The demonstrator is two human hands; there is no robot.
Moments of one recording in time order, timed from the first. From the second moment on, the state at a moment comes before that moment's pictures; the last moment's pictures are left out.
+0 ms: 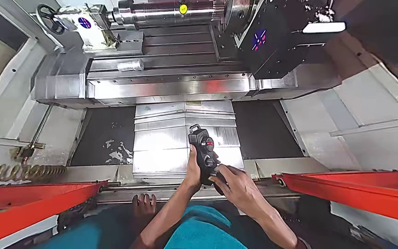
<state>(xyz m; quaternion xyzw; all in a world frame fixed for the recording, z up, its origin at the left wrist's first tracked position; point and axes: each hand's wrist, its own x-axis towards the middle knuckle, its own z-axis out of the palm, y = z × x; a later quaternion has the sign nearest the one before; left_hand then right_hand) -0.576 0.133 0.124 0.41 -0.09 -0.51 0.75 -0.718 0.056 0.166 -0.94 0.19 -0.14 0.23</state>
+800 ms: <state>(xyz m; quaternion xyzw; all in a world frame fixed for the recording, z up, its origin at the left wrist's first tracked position) -0.587 0.139 0.116 0.45 -0.13 -0.54 0.70 -0.689 0.022 0.197 -0.92 0.21 -0.15 0.30</state>
